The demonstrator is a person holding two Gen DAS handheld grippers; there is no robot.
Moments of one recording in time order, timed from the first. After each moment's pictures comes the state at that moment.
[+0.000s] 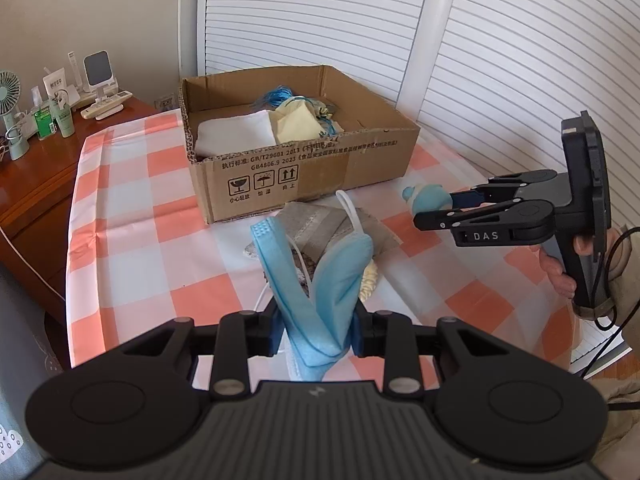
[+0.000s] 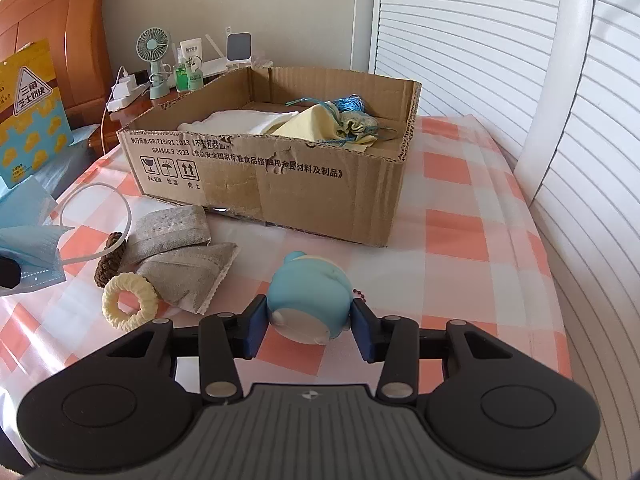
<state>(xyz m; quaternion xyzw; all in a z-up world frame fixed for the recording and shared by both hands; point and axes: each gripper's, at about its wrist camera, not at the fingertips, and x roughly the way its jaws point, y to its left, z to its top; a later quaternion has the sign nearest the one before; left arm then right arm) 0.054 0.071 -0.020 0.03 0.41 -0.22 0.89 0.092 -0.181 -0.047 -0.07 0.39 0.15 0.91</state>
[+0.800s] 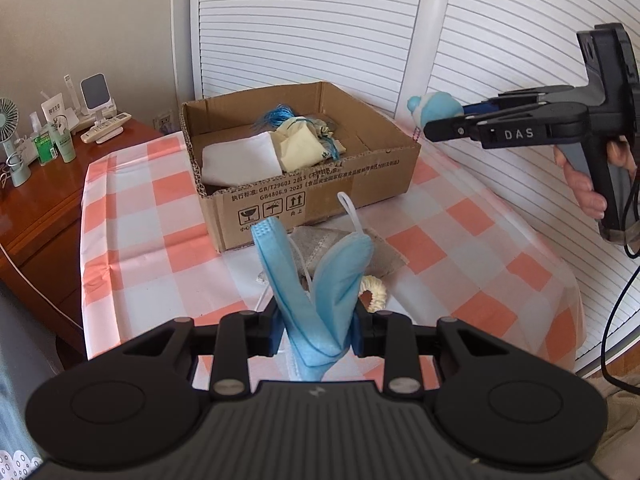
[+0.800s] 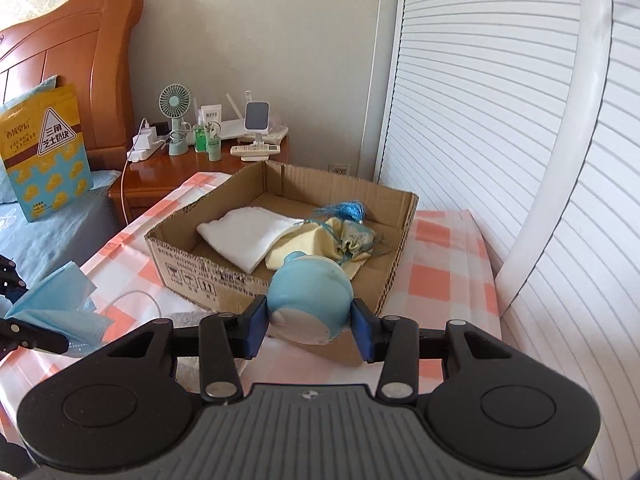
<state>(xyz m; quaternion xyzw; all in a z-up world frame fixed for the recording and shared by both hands) 0.063 0.074 0.001 0.05 0.39 -0.23 0.89 0.111 -0.179 0.047 -0.10 0.32 0.18 0.93</state>
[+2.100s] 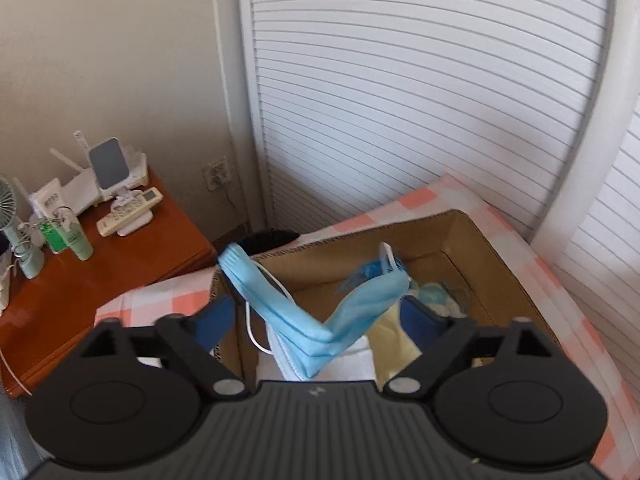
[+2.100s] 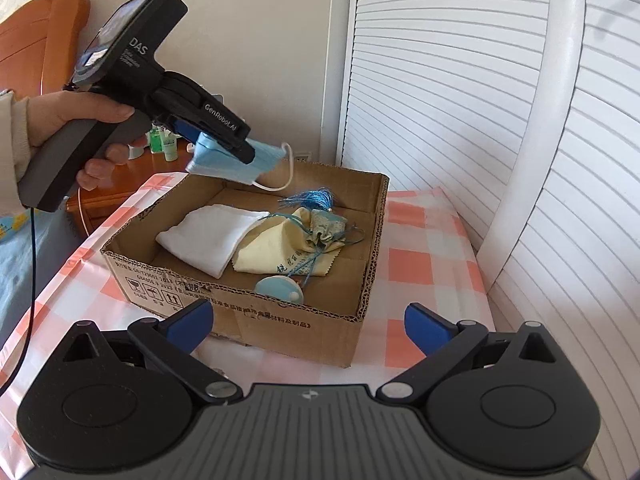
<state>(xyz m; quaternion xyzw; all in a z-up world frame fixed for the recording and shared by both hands) 0.325 0.018 0.025 0.06 0.37 -0.11 0.92 0.123 -0.169 0.027 -0.06 0.34 0.11 0.93</state>
